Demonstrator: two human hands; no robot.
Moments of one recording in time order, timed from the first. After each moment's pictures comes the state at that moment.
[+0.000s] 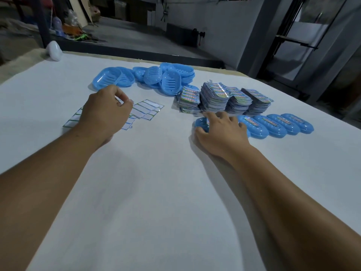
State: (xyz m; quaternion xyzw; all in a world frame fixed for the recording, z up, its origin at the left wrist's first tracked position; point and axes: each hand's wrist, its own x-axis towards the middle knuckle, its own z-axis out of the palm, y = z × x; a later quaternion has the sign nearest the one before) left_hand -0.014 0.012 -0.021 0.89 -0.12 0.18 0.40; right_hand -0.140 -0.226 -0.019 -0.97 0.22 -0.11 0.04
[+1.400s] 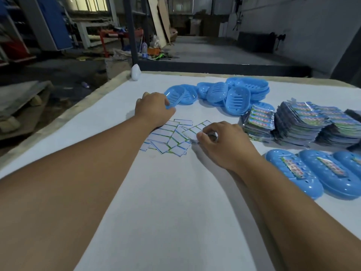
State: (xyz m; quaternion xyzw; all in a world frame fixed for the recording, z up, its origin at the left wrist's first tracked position) left_hand 0.111 0.026 -0.018 0.97 -0.05 0.19 0.15; right_hand -0.027 -0.167 -0.031 -0.96 -0.03 -0.15 0.22
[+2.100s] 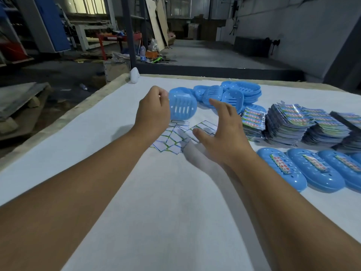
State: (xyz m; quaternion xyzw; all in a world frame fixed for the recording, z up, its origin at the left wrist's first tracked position) left_hand 0.028 0.014 0.003 0.85 -0.06 0.27 0.45; right_hand -0.034 -0.170 -0.027 -0.90 -0.06 -0.24 0.35
